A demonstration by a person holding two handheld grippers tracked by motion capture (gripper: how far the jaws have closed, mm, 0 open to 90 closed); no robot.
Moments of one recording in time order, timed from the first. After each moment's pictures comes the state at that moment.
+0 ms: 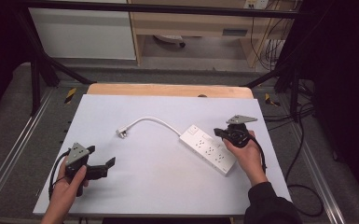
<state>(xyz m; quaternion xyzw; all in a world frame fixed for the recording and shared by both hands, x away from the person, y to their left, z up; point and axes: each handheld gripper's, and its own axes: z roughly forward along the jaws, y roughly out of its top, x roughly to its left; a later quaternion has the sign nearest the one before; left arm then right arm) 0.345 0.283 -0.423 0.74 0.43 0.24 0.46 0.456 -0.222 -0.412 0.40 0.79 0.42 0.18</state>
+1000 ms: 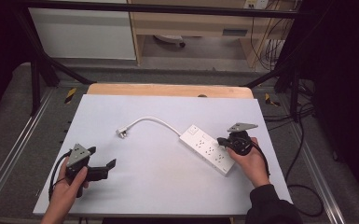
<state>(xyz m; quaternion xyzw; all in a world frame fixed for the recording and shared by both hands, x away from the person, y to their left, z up) 0.343 0.281 -0.423 0.75 0.43 0.24 0.45 0.438 -0.229 -0.423 0.40 0.82 0.38 0.17</state>
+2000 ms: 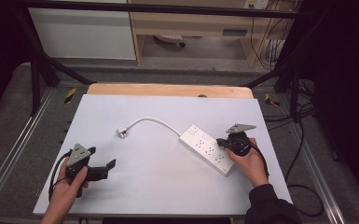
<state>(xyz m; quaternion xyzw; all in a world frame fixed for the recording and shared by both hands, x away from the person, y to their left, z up) 0.343 0.282 -0.424 0.75 0.43 0.24 0.45 0.440 -0.228 -0.429 0.40 0.82 0.37 0.17</state>
